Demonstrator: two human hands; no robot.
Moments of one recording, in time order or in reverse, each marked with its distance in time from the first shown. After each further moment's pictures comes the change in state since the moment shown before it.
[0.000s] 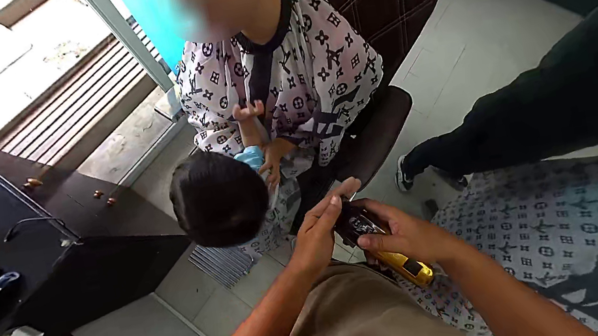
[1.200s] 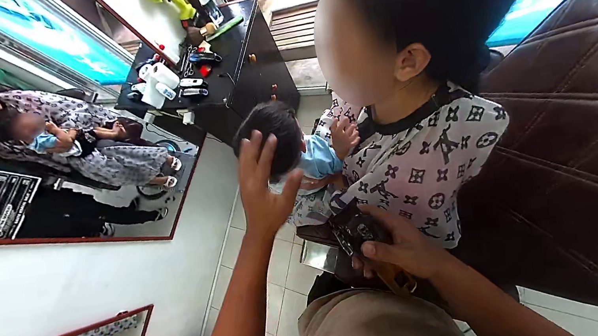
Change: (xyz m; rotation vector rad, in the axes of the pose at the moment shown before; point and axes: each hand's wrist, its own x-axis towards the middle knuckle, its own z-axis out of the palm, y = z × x) left_hand 0.154 0.064 0.058 1.509 1.660 0.220; right_hand 0.215 -0.108 -0.252 0.148 -1.142 -0.058
